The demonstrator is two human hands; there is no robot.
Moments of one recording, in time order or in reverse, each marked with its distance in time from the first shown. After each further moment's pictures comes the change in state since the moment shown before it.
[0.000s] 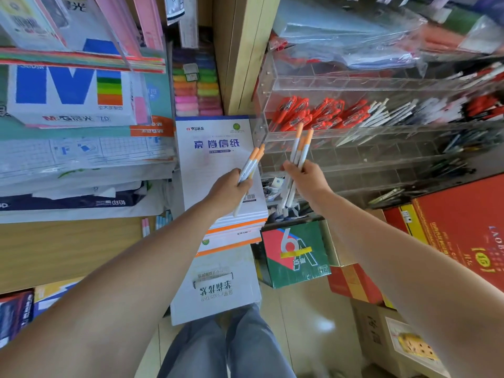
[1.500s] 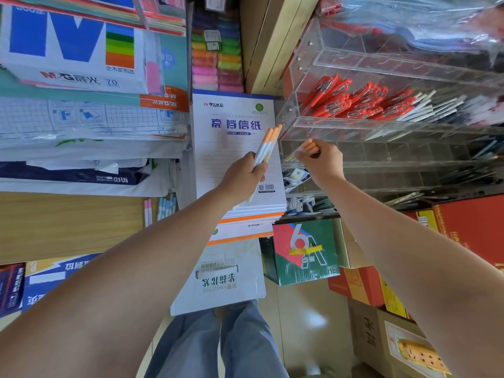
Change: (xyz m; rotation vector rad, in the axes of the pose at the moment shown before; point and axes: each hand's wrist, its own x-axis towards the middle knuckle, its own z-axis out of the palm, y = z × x) left_hand 0.019 -0.027 0.006 -0.164 0.051 0.089; right_hand 0.054 0.018 0.030 -0.292 0.175 -0.208
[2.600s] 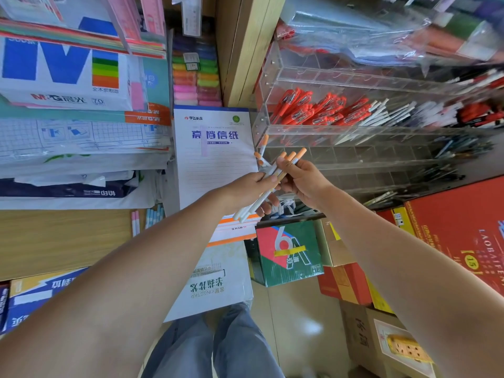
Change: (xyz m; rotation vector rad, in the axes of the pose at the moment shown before) left_hand -0.018 0.045 0.024 -0.322 -0.462 -0.171; right_hand -0.048 -0.012 -0.036 0.797 -0.433 0.238
